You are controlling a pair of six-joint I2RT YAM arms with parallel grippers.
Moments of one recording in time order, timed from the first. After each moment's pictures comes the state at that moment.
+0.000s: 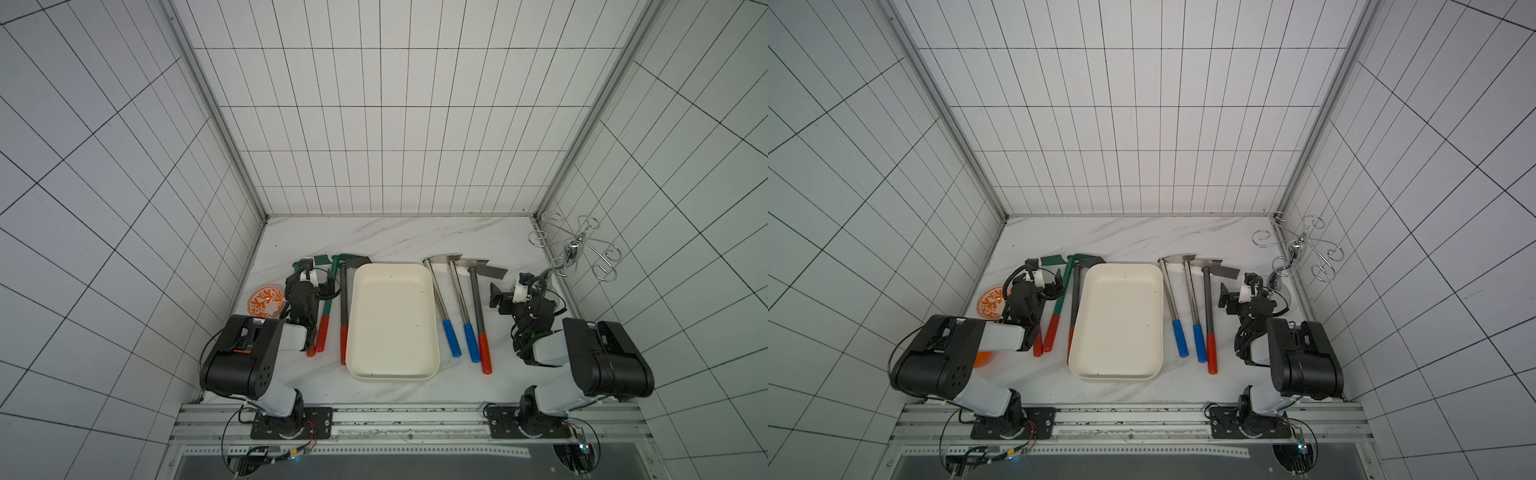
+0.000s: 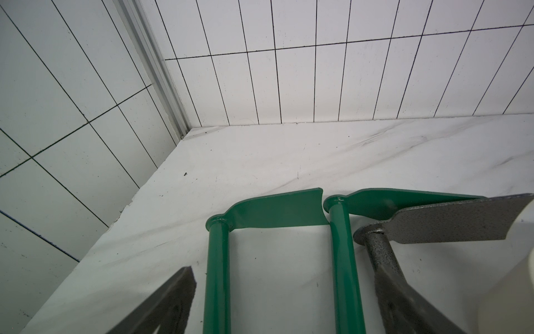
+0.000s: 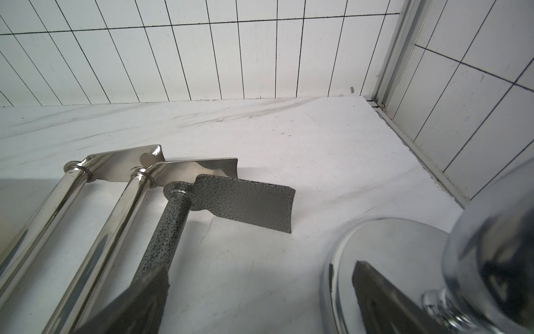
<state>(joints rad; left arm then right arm) -0.12 1.56 0.36 0.96 -0.23 0.02 -0.09 1.54 0.19 1.12 -0.11 -0.02</state>
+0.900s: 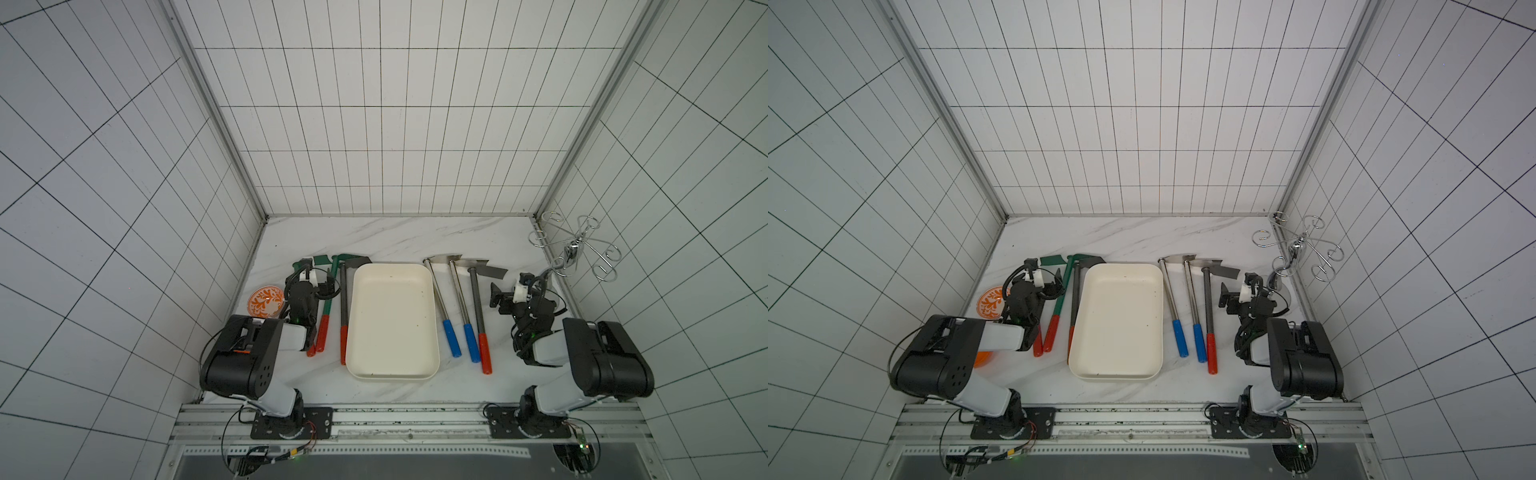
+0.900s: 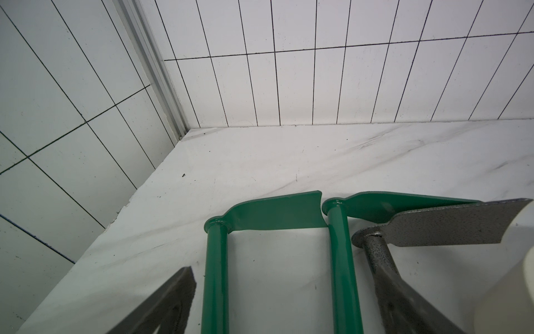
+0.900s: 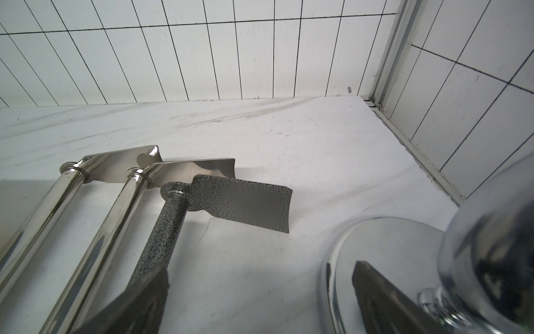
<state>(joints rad) -0.11 1.56 0.36 0.96 -0.22 0.01 -0.09 1.54 0.19 1.12 -0.10 -0.02</state>
